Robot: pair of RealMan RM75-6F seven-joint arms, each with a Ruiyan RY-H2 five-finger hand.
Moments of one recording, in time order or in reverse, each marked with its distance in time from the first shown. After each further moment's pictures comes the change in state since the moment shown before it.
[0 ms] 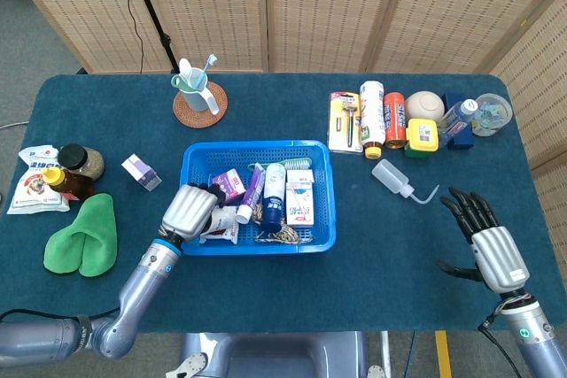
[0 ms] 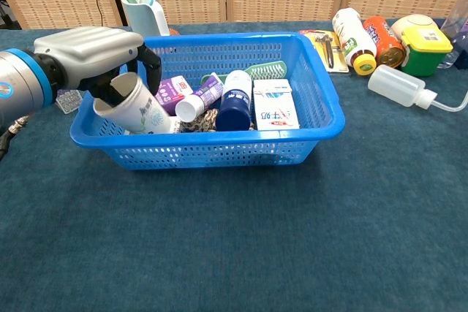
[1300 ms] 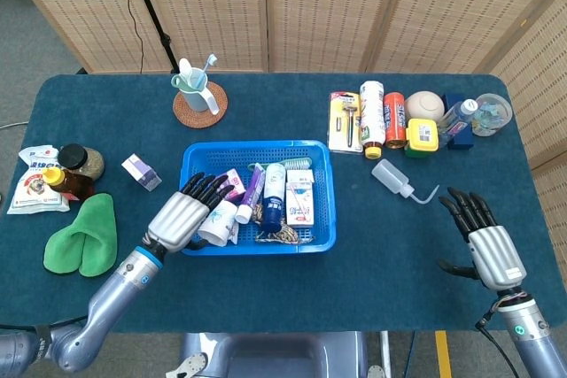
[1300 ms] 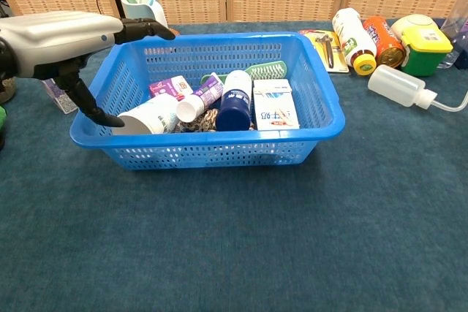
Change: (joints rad) left arm 0.098 0.178 -0.023 -0.129 0.198 -0.142 -0.143; right arm 0.016 -0.019 -0.012 0.018 0.036 -0.014 -0.046
